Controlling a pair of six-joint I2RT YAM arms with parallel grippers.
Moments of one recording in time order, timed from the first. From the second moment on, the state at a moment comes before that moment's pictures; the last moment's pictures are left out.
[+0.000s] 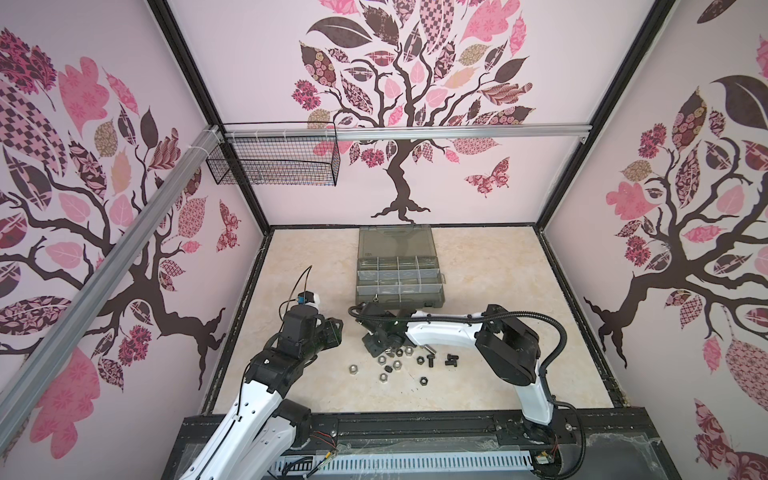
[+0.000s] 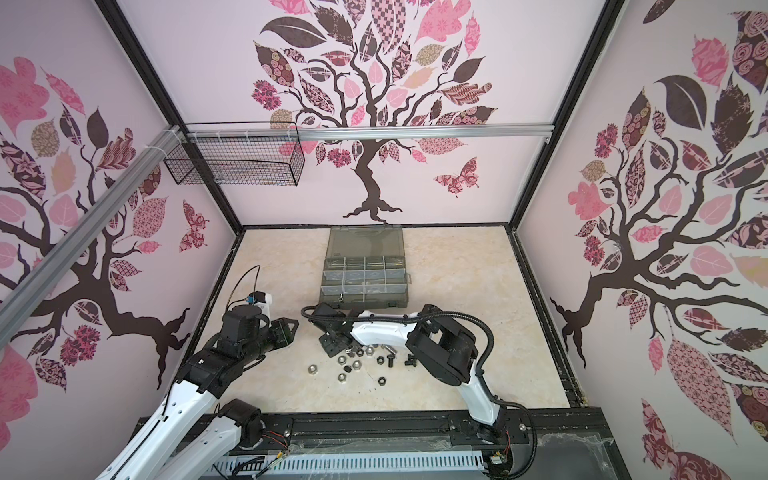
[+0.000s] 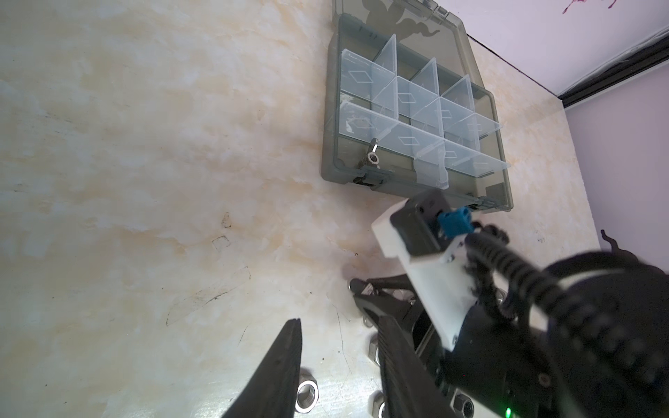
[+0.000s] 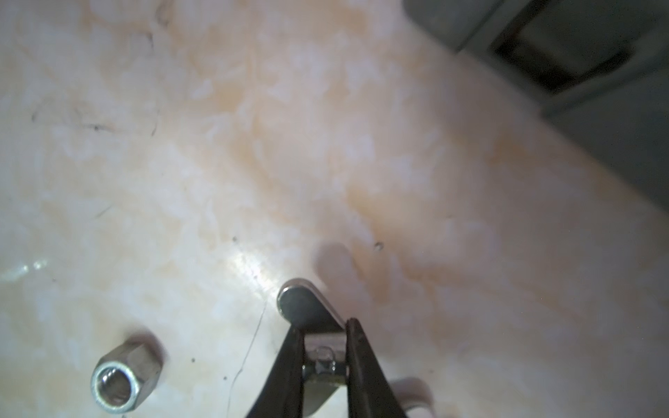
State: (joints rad) left arm -0.36 0.68 0.61 -0.64 0.01 -0.58; right arm 1.05 2.07 1.46 -0.45 0.08 0.38
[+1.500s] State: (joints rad) left arm -0.36 0.69 0.58 -0.63 0.08 -0.61; right arm 0.82 2.16 1.77 -0.49 0.04 0.30
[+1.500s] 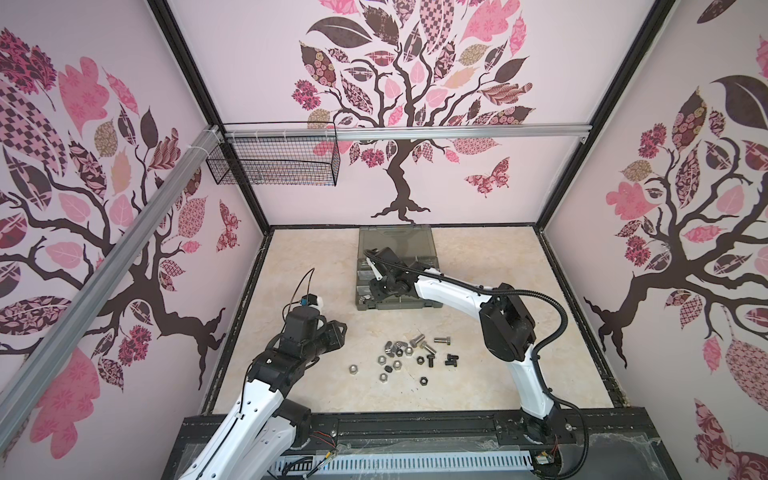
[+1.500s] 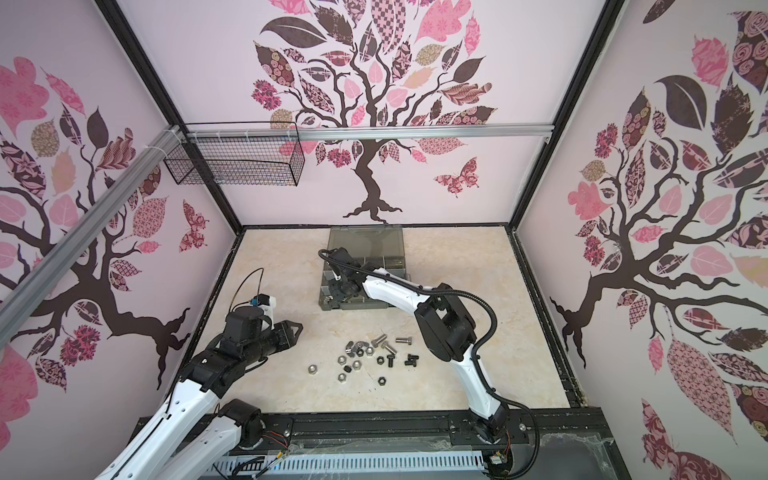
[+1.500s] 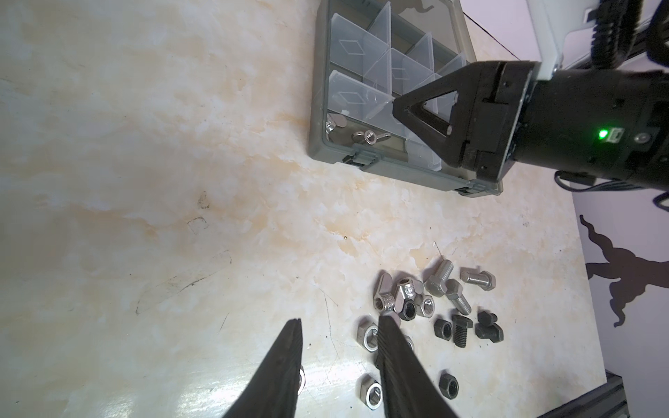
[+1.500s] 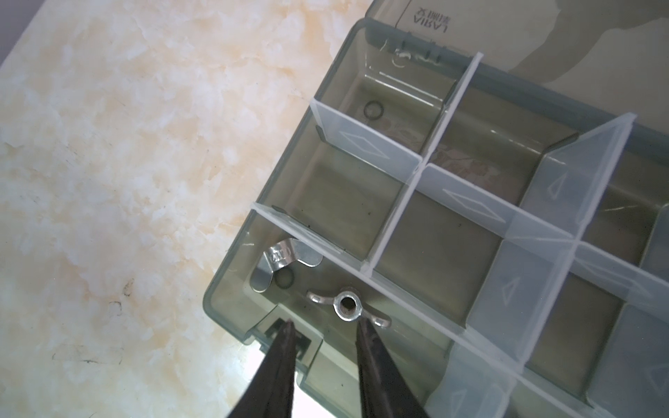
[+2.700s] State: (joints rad) left arm -0.59 1.00 0.59 -0.53 0.10 -0.60; right arm 0.74 1.26 0.80 -0.36 0.08 0.43
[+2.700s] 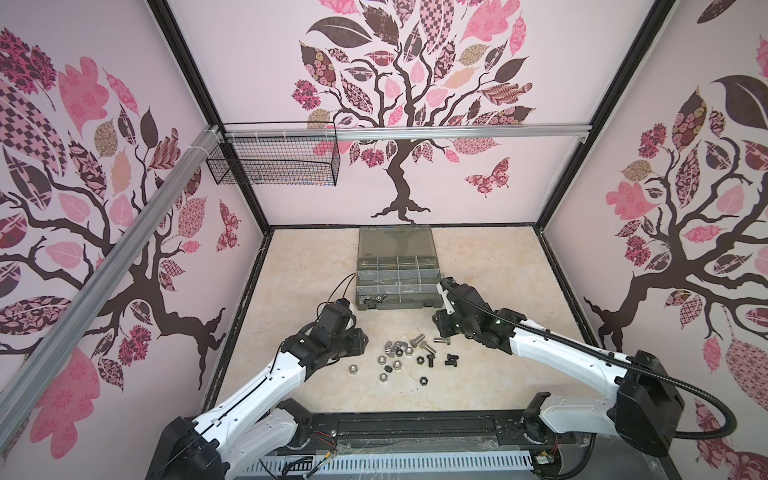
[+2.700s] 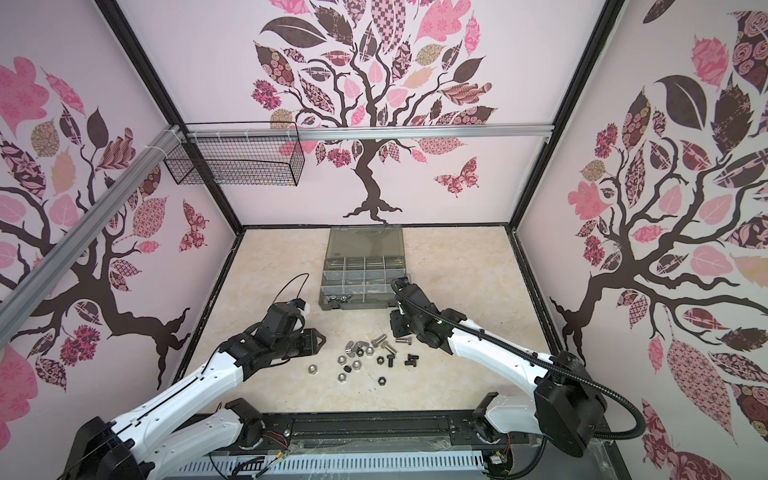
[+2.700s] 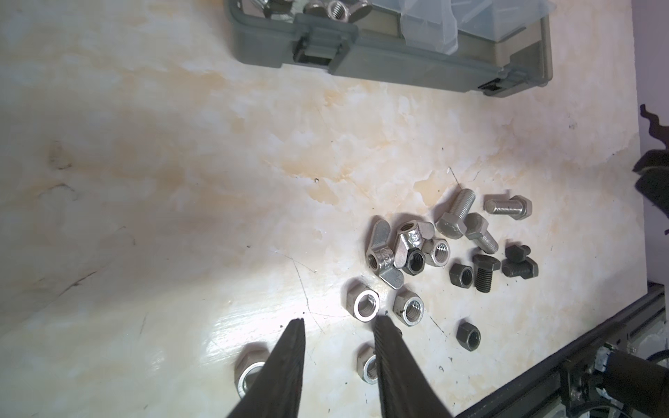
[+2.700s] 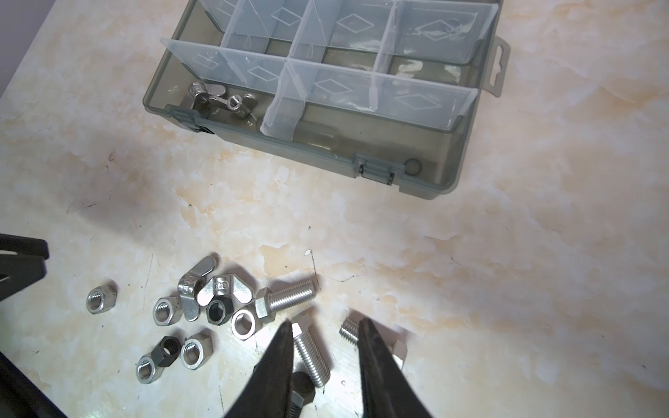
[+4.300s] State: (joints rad) left arm -0.79 1.48 0.75 -0.39 0.01 -0.58; right arm 0.74 1.19 0.77 -0.41 0.11 0.48
